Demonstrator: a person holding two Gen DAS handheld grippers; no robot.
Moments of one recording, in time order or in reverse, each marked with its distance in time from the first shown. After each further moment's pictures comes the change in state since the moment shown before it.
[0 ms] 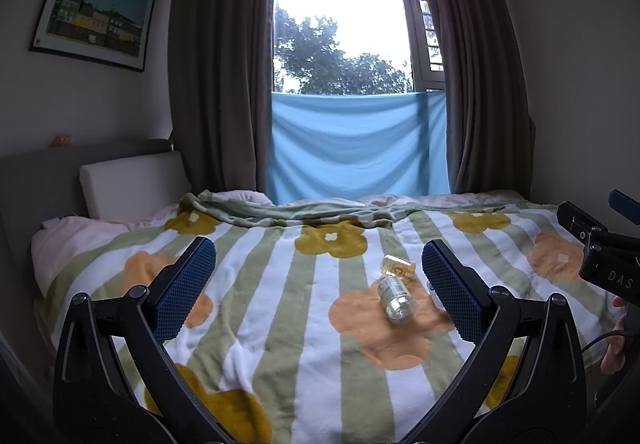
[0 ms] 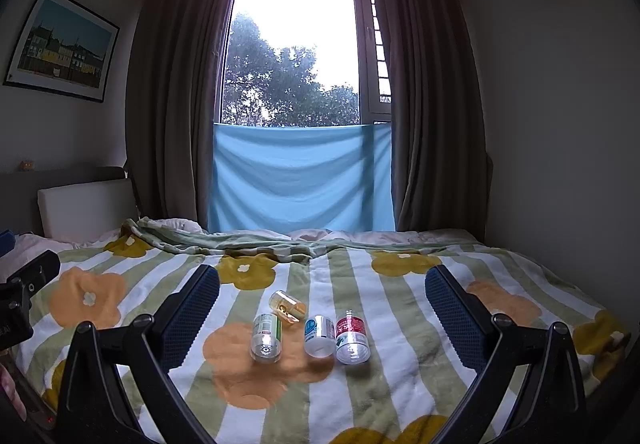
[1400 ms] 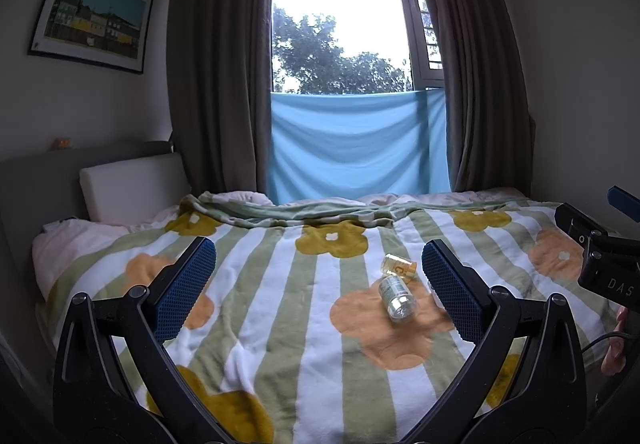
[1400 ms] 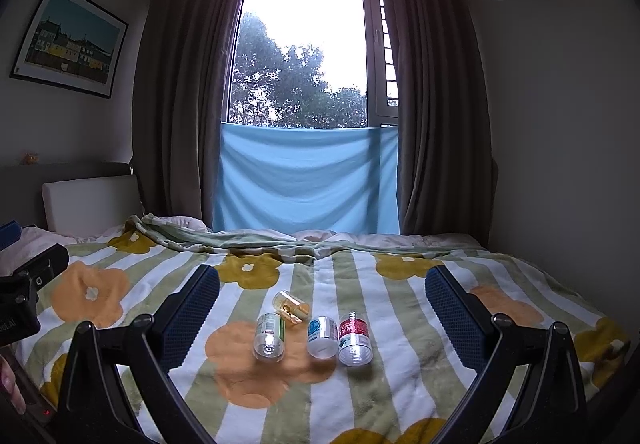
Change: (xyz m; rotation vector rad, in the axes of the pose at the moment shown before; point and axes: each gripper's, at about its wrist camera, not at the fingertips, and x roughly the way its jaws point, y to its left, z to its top) left arm 0.002 0.002 0.002 0.007 0.004 0.000; right arm 0.000 0.002 0.002 -0.023 -0.002 0.016
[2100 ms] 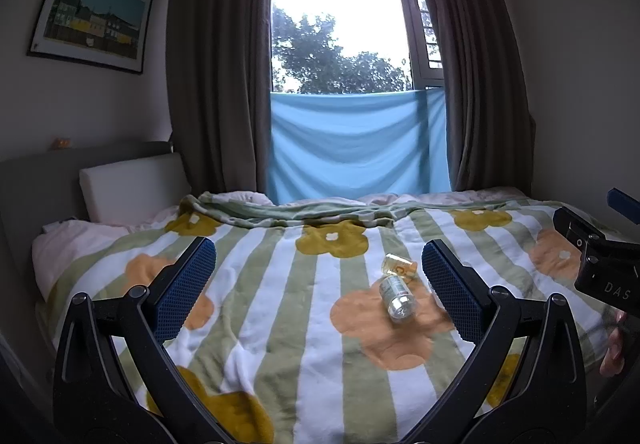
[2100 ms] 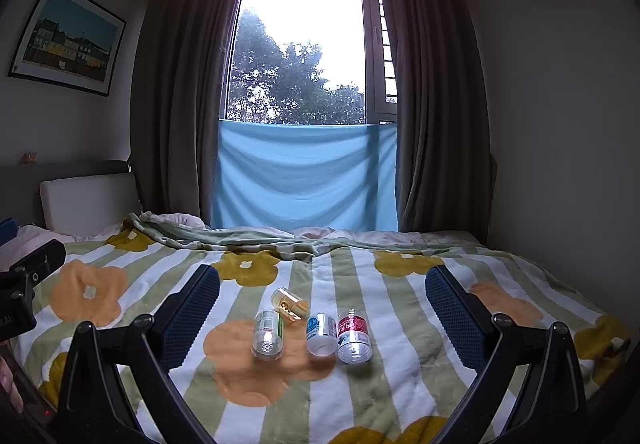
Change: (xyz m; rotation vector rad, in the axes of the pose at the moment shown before) left arm 0.000 0.003 0.001 0.001 0.002 -0.004; right arm 0.003 -0.002 -0.003 0.003 0.009 -0.003
